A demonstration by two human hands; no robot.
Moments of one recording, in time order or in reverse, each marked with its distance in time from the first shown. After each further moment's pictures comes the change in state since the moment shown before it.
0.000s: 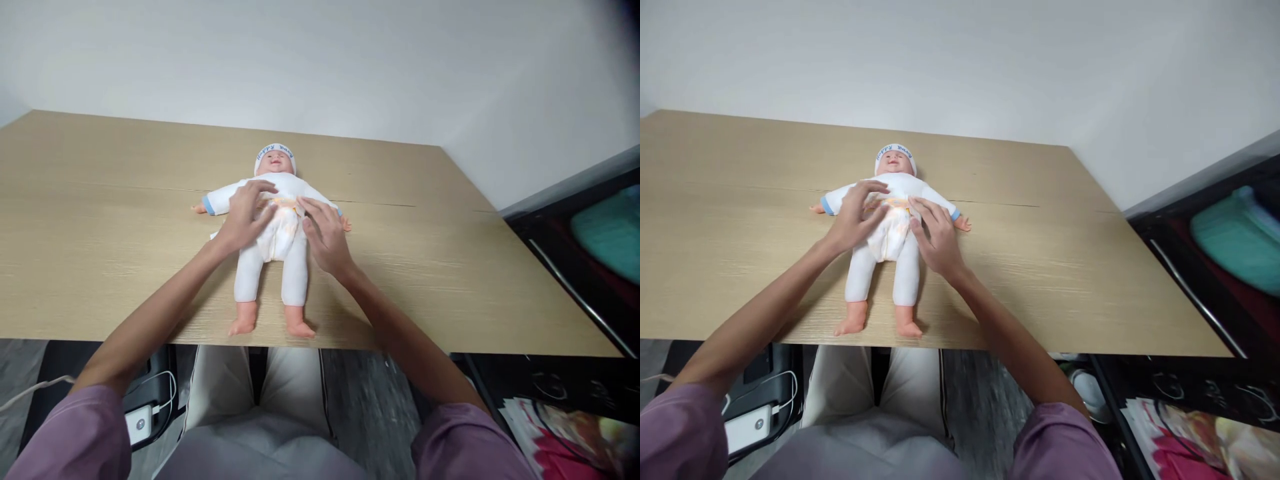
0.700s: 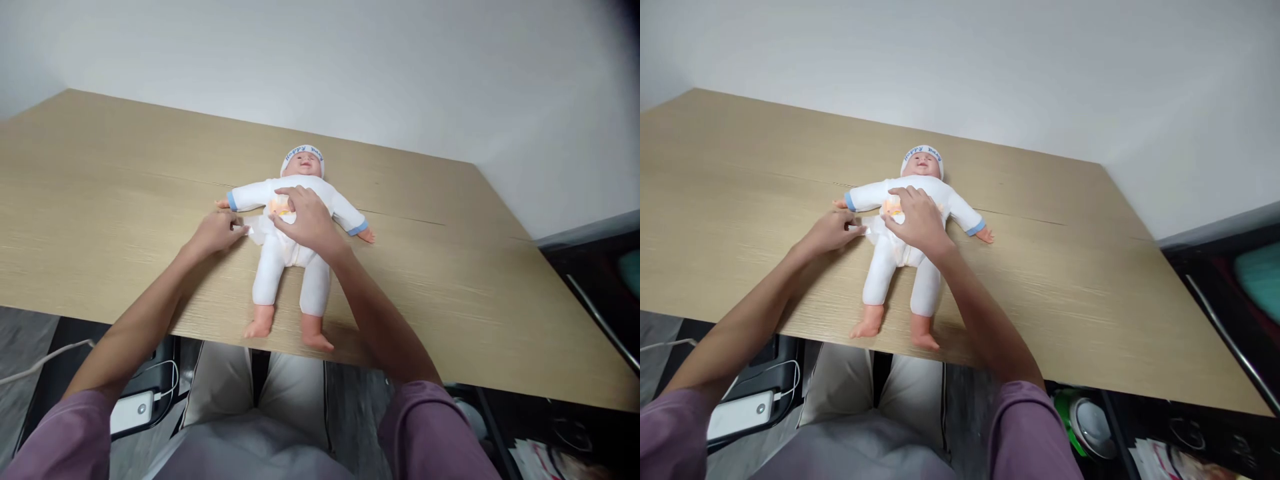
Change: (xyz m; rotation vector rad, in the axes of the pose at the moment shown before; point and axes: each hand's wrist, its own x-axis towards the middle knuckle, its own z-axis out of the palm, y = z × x) left_hand -0.068 -0.071 -0.065 0.250 -0.251 -0.541; right_hand 0.080 -0.027 0.066 -0.145 -0.284 -0.059
